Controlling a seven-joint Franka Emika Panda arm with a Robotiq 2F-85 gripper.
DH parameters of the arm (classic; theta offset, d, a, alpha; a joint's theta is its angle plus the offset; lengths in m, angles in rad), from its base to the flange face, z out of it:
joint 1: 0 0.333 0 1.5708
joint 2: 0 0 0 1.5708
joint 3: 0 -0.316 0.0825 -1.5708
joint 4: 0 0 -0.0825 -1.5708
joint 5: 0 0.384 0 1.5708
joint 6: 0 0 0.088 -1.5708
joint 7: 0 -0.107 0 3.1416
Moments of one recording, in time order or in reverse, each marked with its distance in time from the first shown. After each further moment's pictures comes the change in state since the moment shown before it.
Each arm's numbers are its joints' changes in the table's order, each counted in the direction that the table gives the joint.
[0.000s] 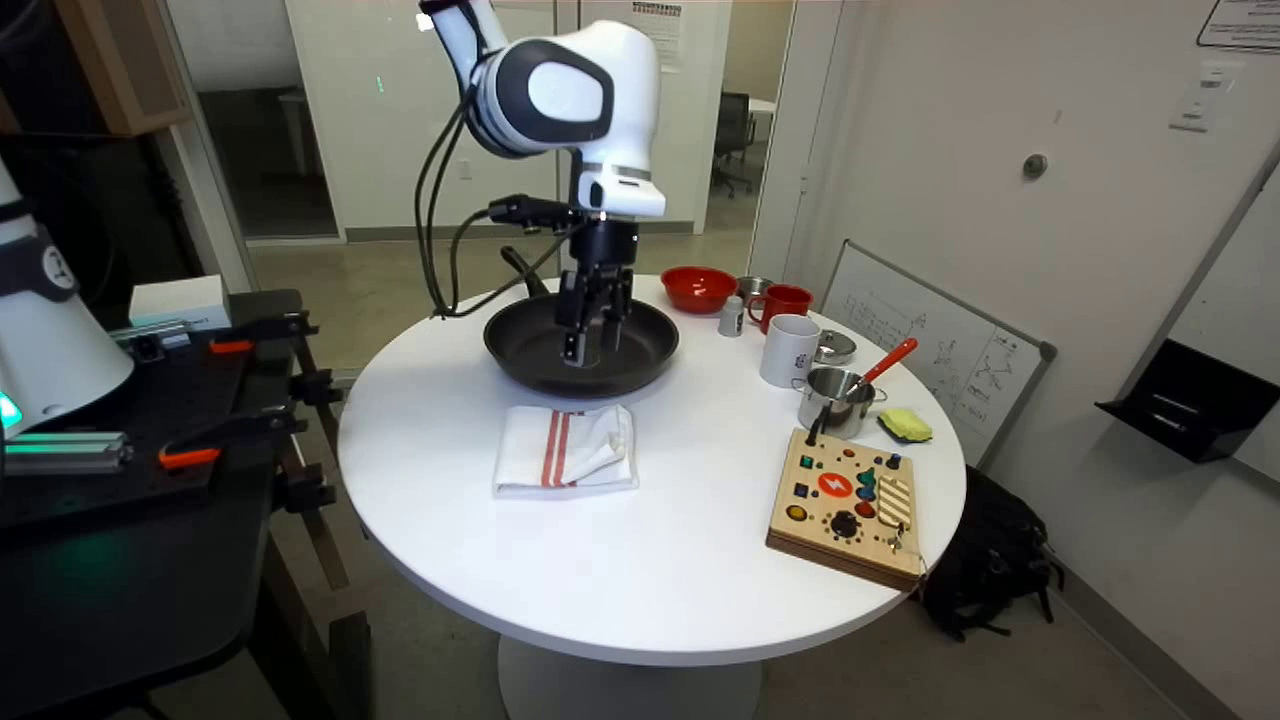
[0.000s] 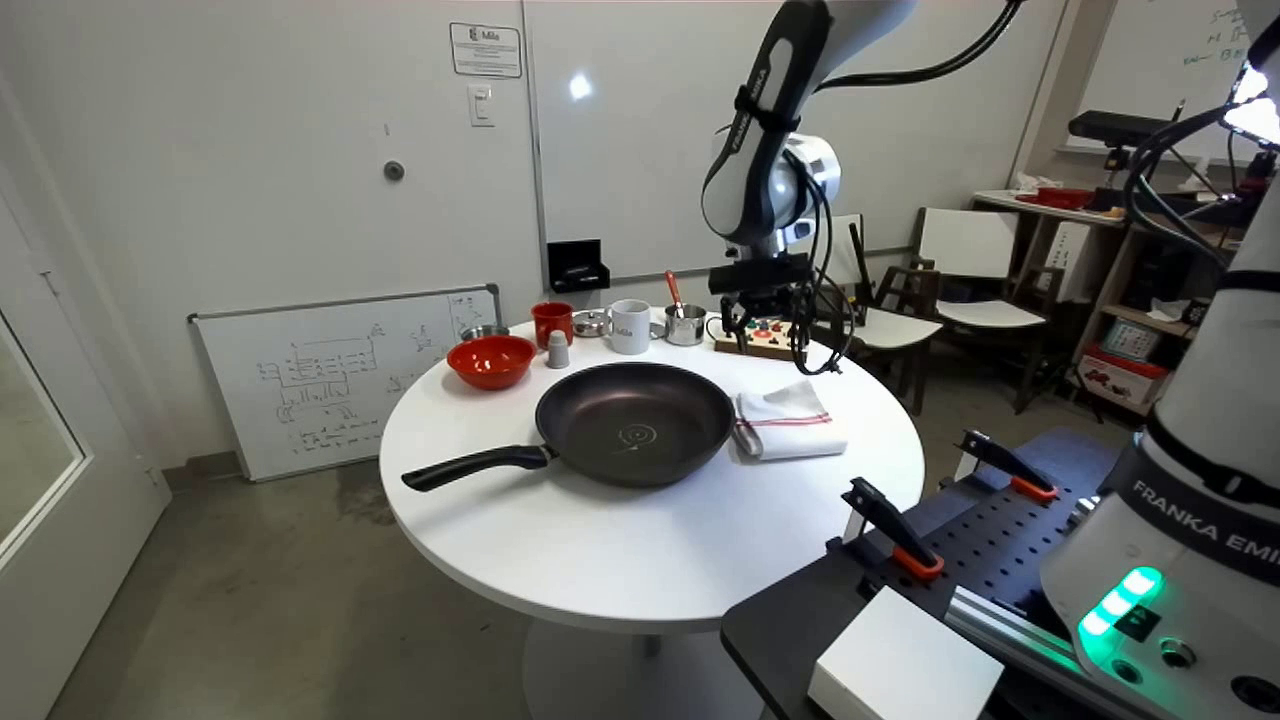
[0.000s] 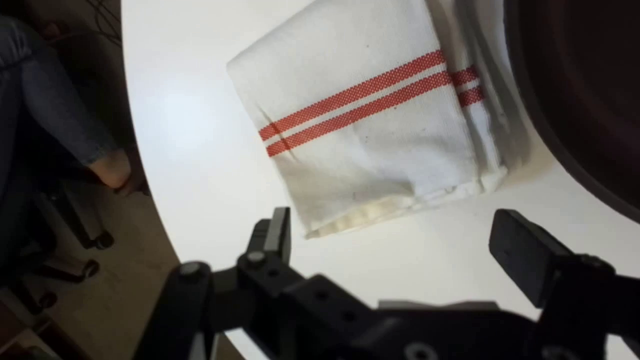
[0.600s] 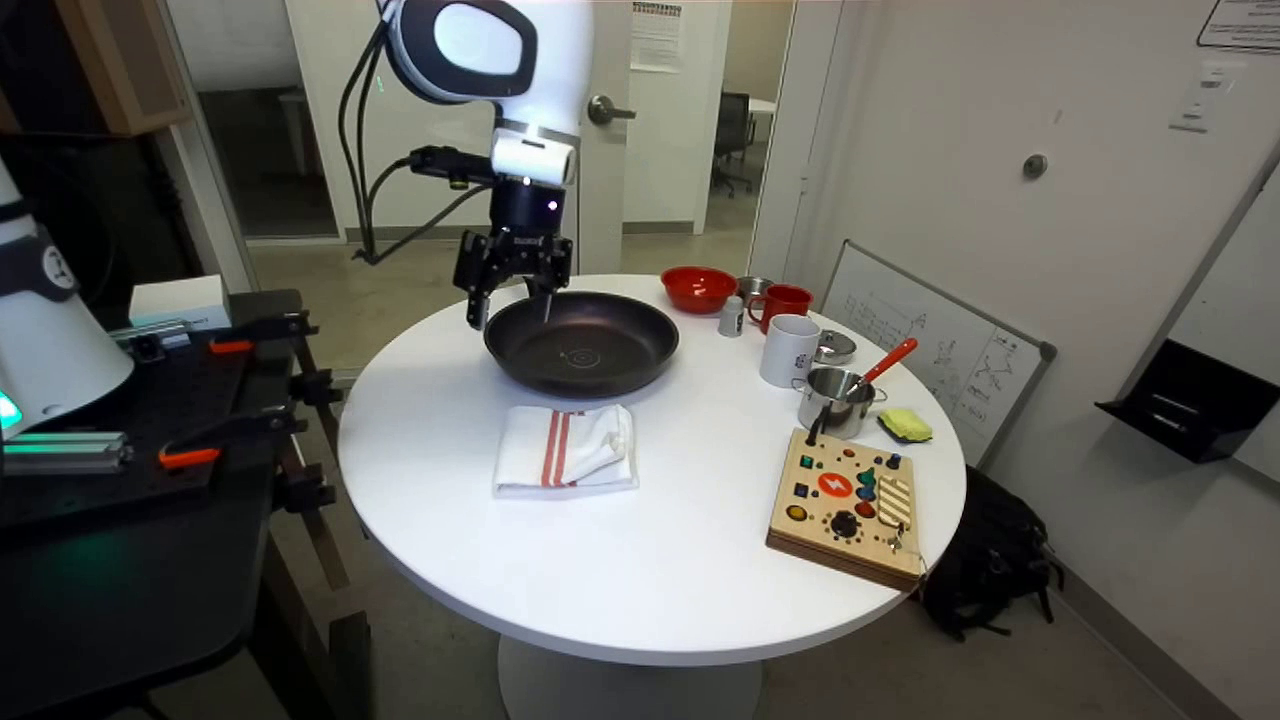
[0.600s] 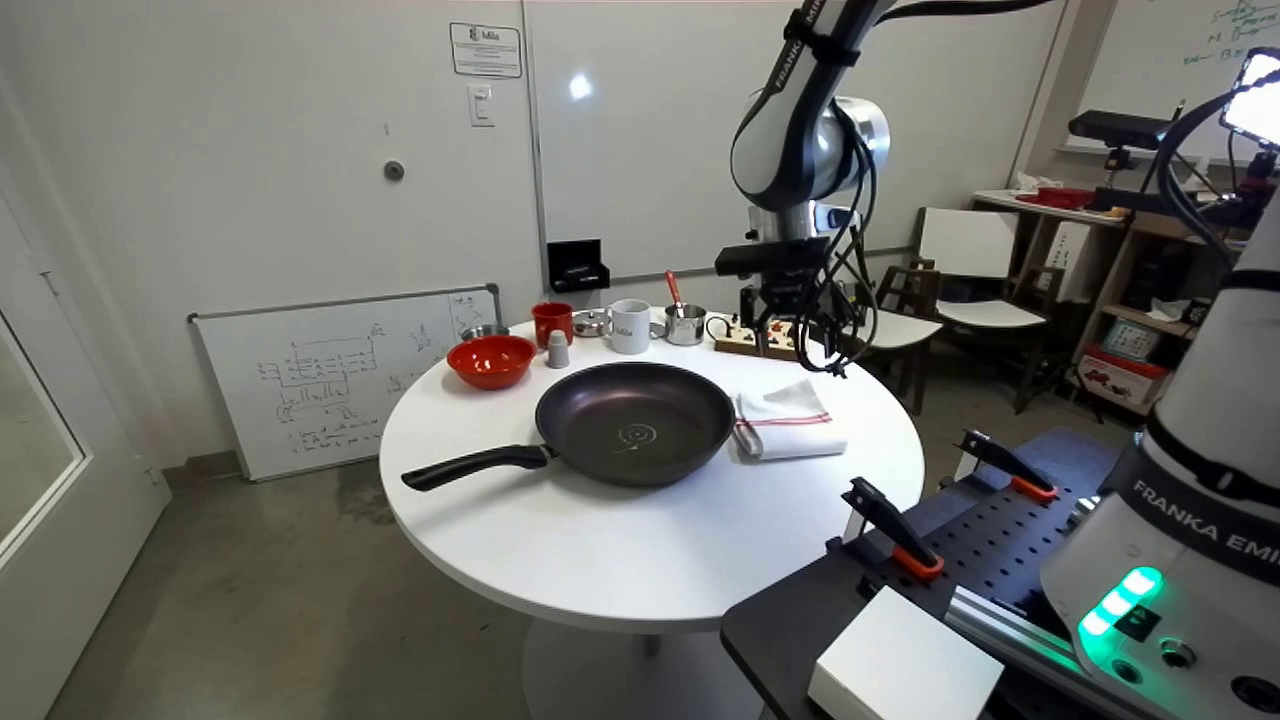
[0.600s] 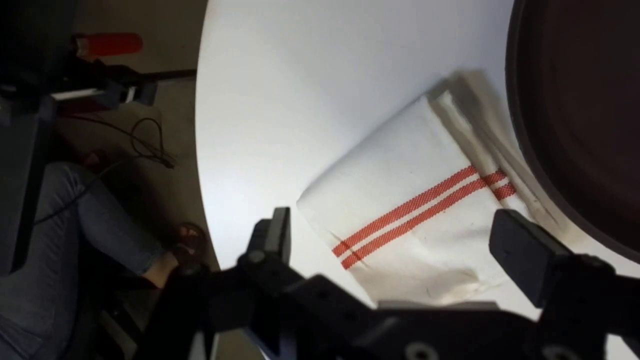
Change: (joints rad) arm -0.070 0.249 -0.107 -0.264 0.031 -0.023 -0.221
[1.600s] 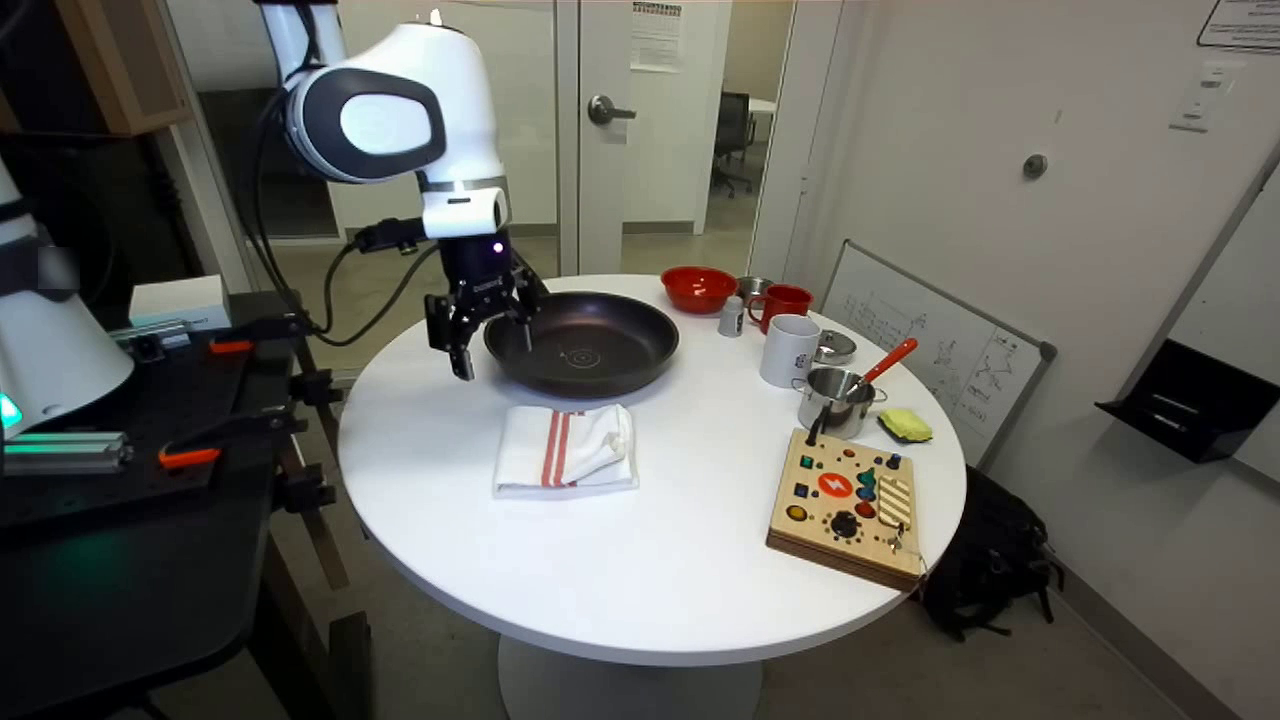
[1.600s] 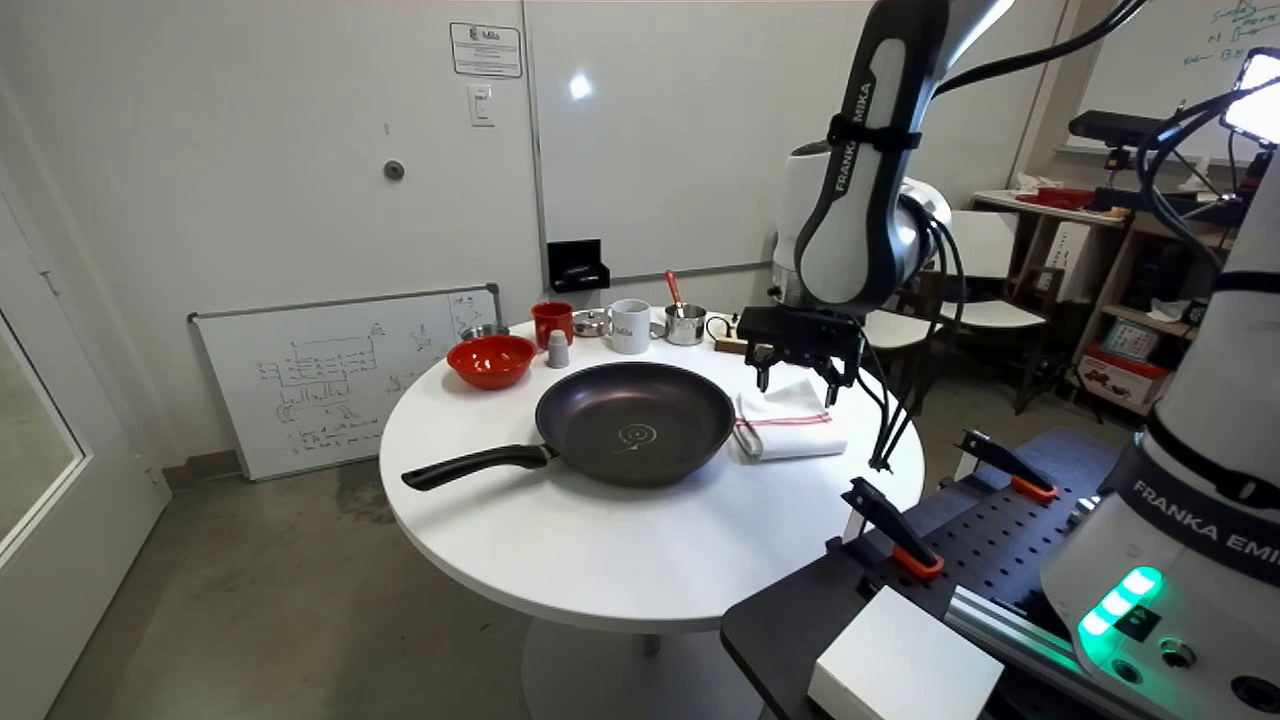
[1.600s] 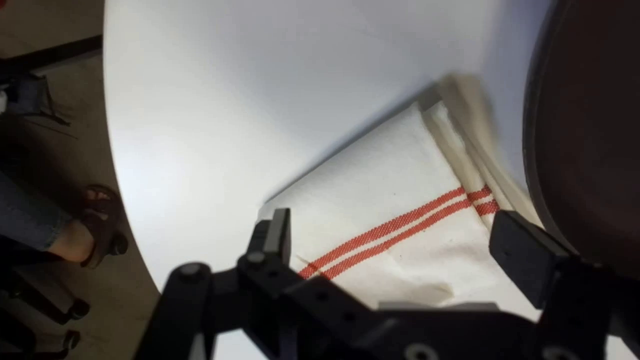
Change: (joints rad) arm 0.169 -0.102 0.155 -0.242 -0.165 0.600 -0.142
